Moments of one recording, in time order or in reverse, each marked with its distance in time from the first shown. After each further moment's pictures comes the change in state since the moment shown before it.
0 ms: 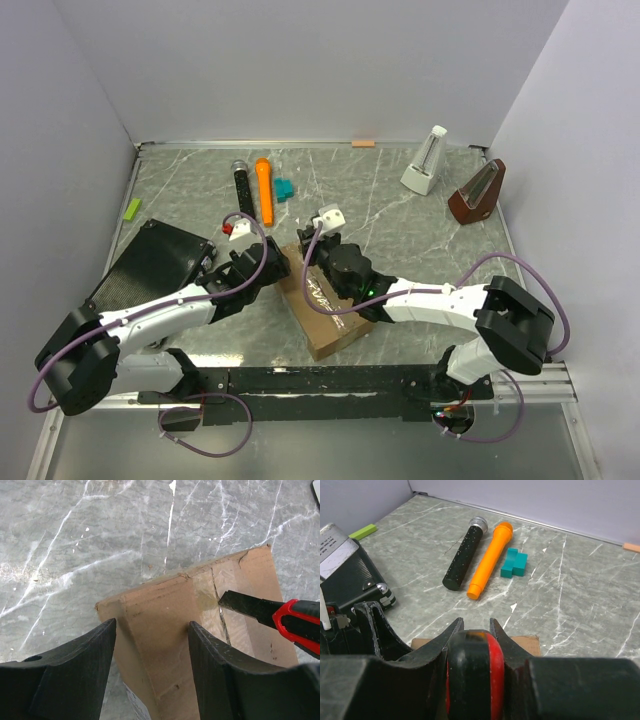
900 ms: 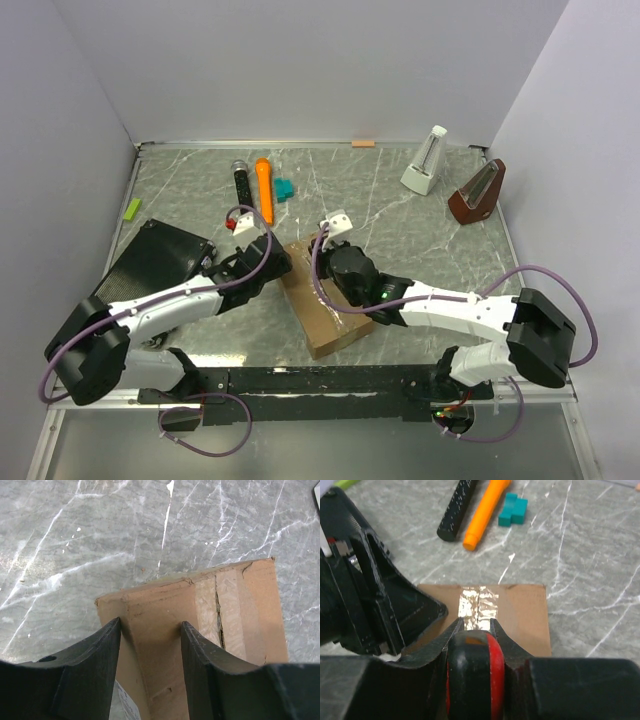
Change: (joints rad) left arm 0.014 0.071 0.071 -0.036 0.016 -0.048; right arm 0.023 -0.134 -0.002 -0.375 -0.008 0.155
